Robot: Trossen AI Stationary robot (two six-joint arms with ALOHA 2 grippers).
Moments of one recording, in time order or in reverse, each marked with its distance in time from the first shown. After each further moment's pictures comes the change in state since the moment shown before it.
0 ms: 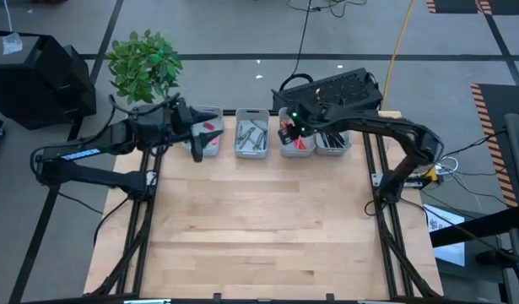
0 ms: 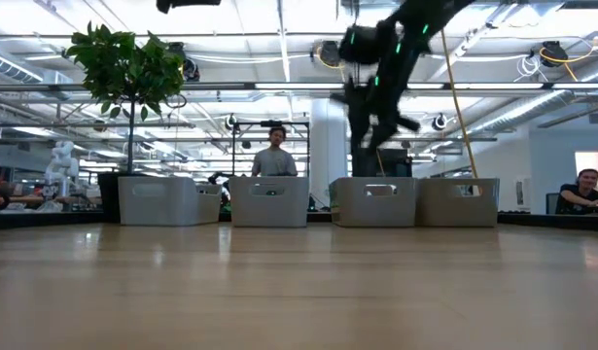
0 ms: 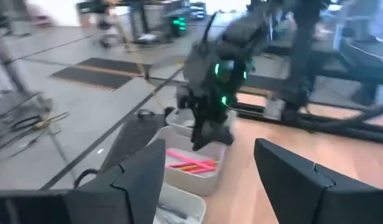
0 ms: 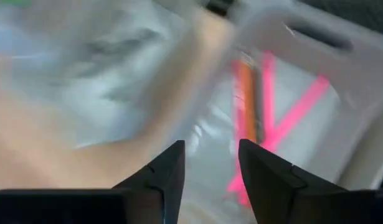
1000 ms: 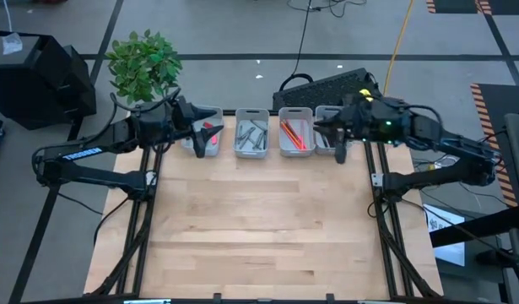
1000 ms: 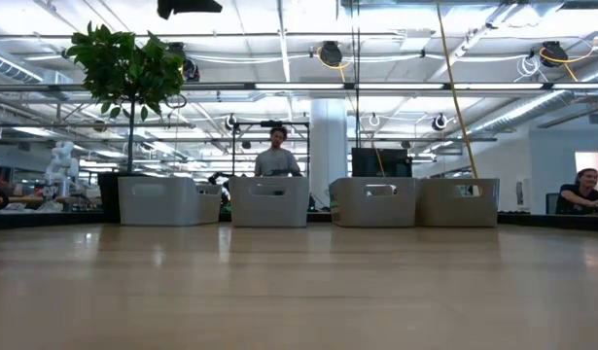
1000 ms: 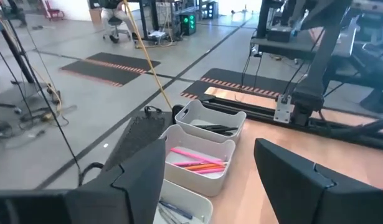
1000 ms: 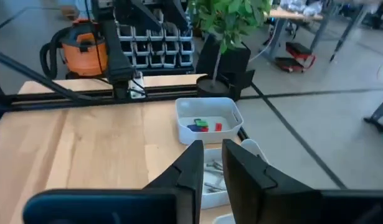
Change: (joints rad) left arm 0.034 0.015 0.000 0.012 -0.006 -0.031; right arm 0.271 -0.658 -0.010 0.086 -0.061 -0.625
